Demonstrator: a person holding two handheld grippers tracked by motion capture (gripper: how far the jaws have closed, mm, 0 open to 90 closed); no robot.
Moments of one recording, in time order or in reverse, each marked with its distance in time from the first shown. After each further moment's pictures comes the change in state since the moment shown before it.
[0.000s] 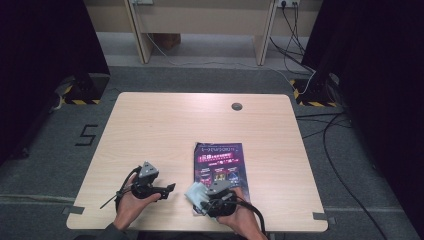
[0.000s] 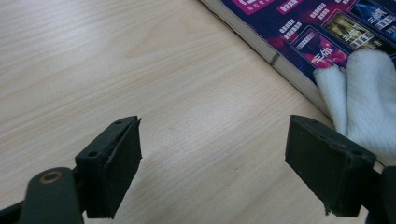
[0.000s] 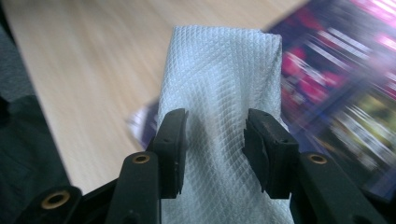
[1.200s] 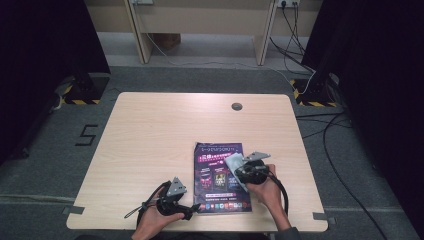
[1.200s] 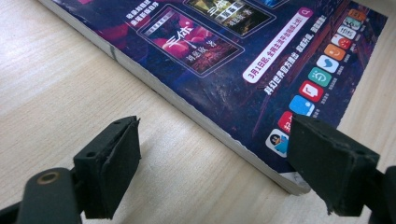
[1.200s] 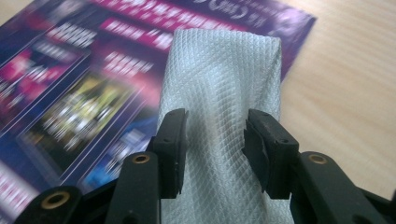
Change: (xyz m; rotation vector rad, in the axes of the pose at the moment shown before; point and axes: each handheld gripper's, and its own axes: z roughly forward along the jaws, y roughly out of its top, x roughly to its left) left arm -0.076 -0.007 0.024 0.036 -0.159 0.167; right arm -0.120 -0.012 -0.016 -0.013 -0.261 0.247
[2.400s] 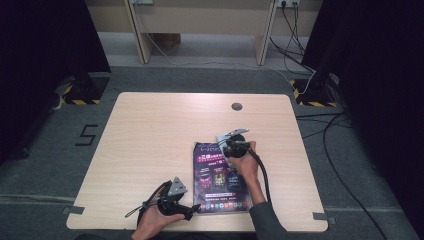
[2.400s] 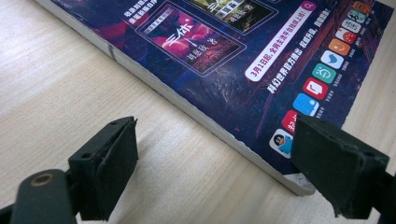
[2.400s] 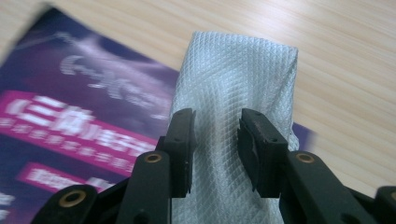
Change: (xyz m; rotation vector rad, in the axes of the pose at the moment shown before) left arm 0.001 0.001 0.002 0.014 0.002 0.003; right arm 0.008 0.074 0.062 -0.003 -0.049 0.025
